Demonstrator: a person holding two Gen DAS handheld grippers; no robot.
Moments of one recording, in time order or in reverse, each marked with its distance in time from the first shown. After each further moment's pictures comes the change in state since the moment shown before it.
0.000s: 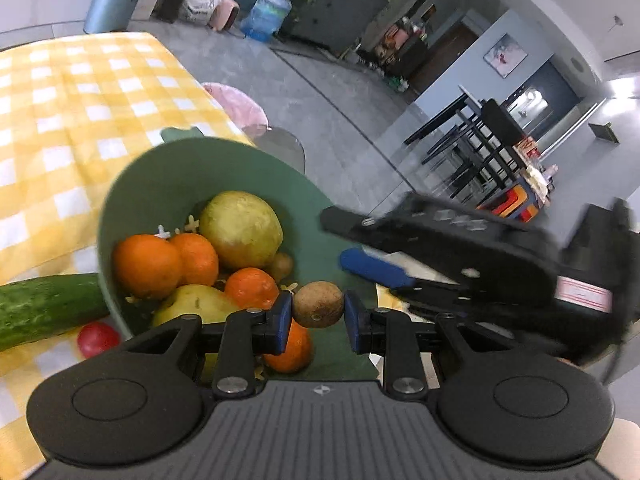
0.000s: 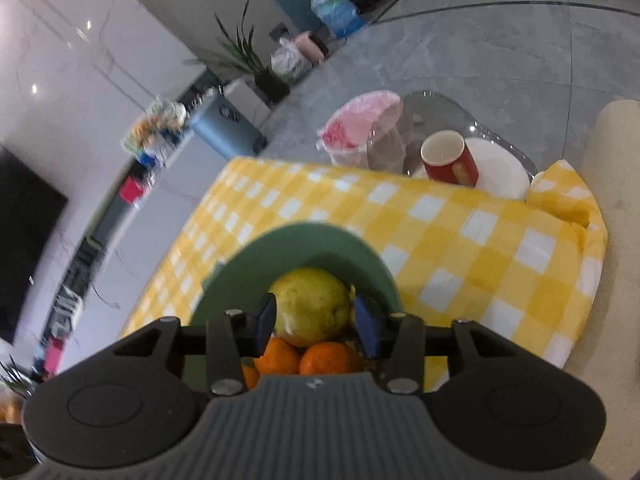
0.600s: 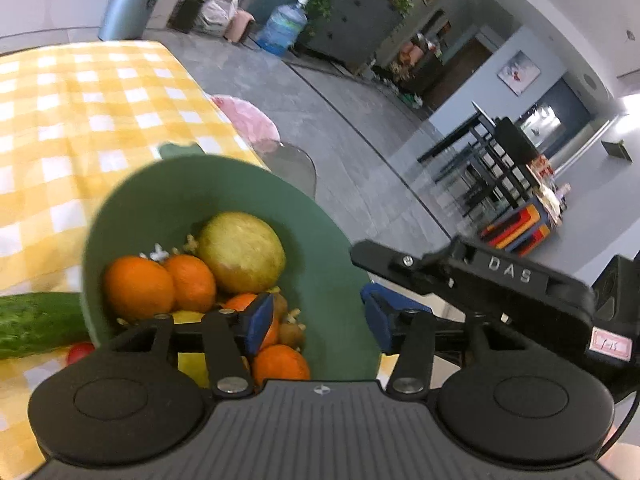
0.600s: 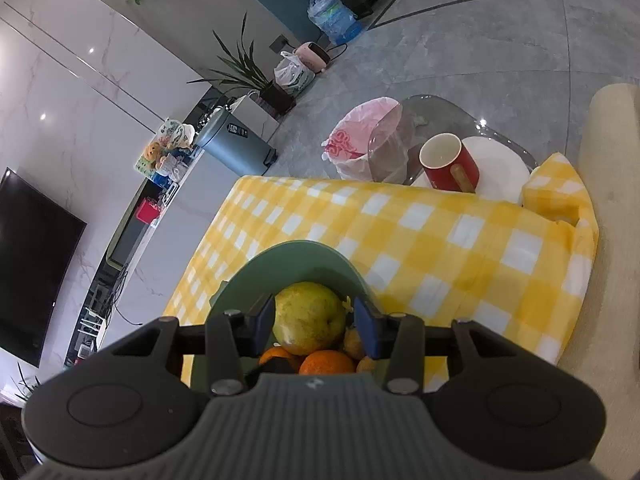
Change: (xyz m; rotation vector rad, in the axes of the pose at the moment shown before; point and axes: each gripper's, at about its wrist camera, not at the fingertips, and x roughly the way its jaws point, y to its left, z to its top) left arm -0.003 -0.003 0.002 -0.035 -0.068 0.042; right arm -0.010 -0.019 0.005 0.055 -0.009 0.052
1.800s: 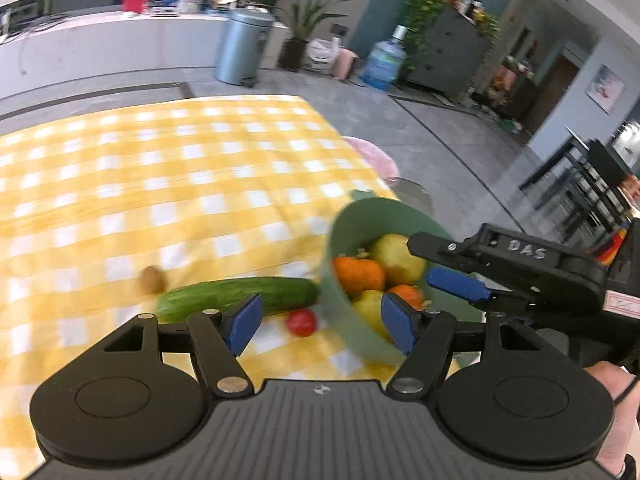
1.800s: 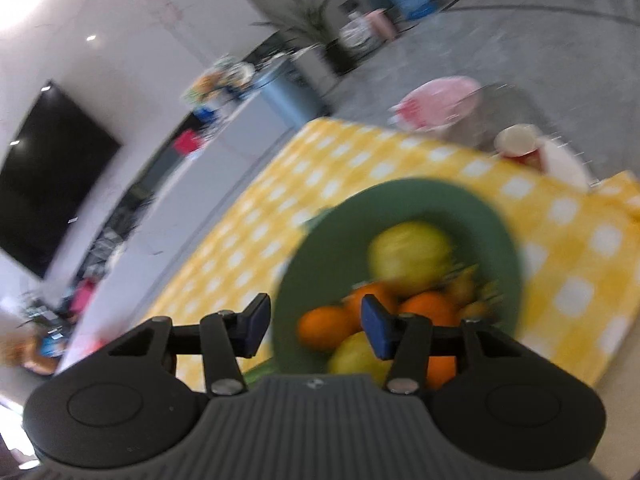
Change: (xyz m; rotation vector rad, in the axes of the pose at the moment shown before) left arm -0.130 0.021 -0.013 -0.039 -0.085 0.362; right arm 0.006 0.081 -0.040 -0.211 0.139 0.103
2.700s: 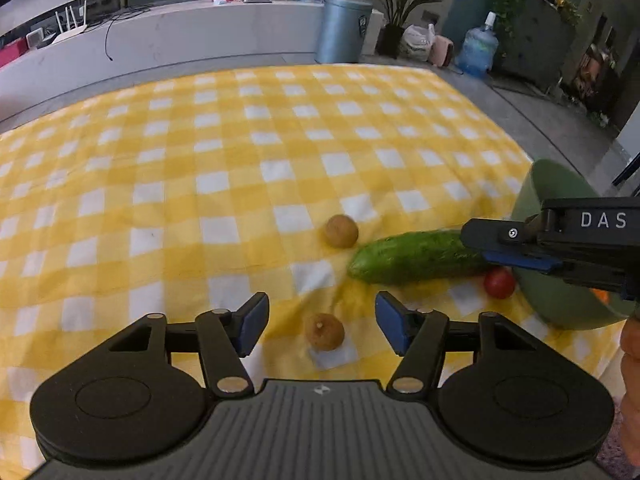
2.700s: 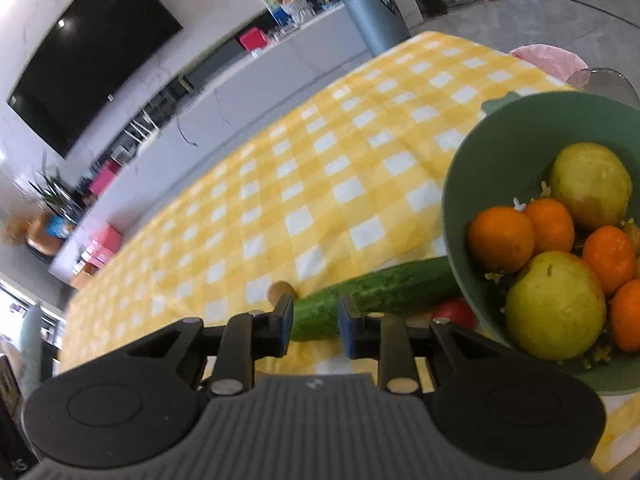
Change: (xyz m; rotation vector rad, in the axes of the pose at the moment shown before) left arm 0.019 0.098 -0.039 -0.023 0.027 0.290; right arm 0.094 0.092 -0.070 -0.265 0.218 0.025
